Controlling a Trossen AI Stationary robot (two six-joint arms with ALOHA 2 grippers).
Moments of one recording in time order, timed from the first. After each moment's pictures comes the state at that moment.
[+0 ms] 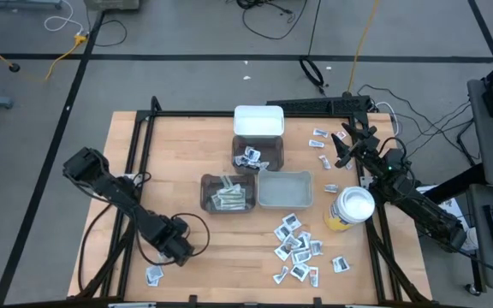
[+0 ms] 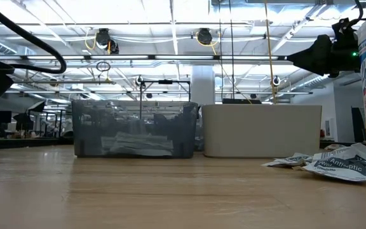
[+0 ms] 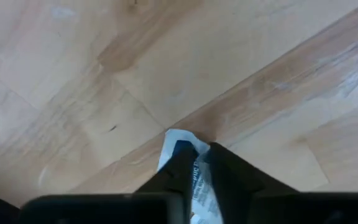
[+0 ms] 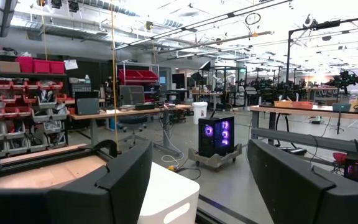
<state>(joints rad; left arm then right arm) -0.68 1.63 0.84 -0.75 0.24 -1.62 -0.74 0.01 0.01 0.24 0.00 0.00</state>
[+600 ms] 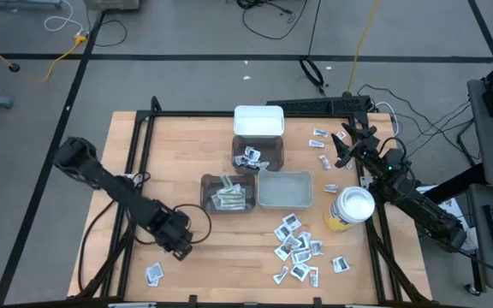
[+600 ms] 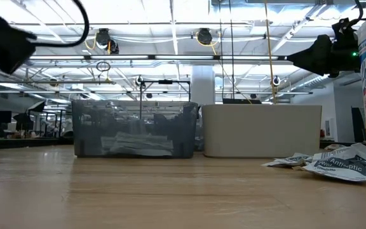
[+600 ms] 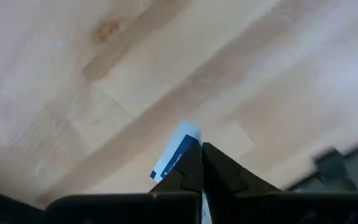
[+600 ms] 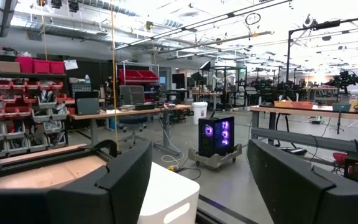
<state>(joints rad) -0.60 1.45 0.85 -0.77 0.27 -1.52 -0.74 0.01 0.01 0.24 0.00 0.00</state>
